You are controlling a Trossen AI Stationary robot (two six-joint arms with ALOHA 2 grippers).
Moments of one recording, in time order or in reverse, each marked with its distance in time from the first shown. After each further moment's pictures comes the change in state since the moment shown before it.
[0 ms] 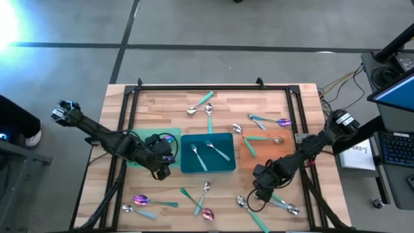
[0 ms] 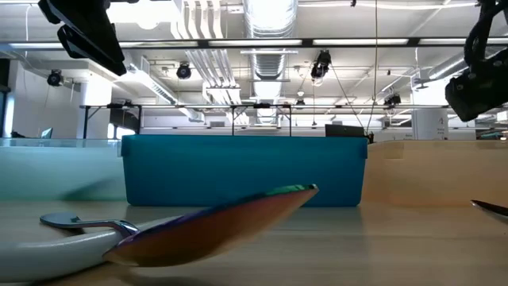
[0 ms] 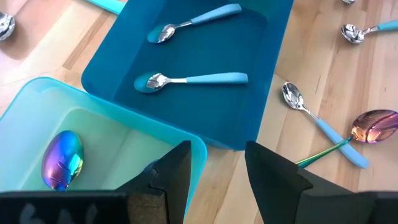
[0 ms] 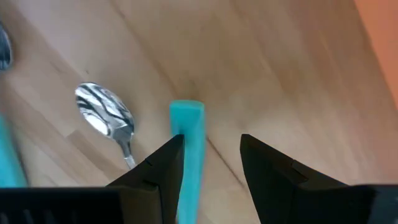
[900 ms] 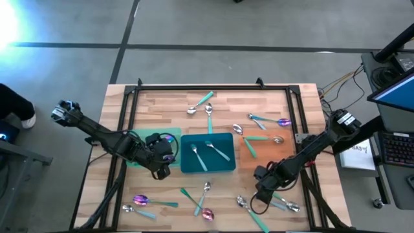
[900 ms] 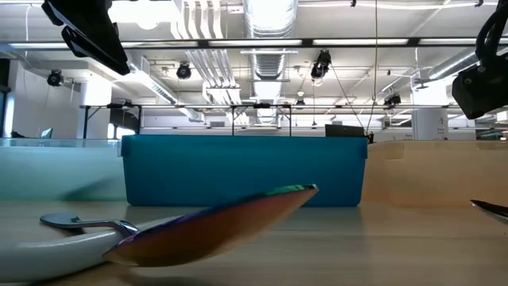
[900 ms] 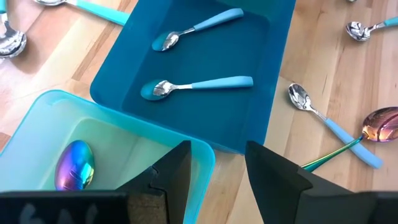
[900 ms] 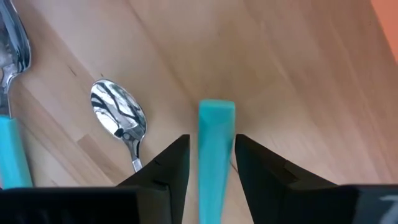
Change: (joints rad) left arm 0.000 0.000 0.000 0.000 -0.027 0.050; right arm 0.036 -0.001 -0.037 0.088 0.060 0.035
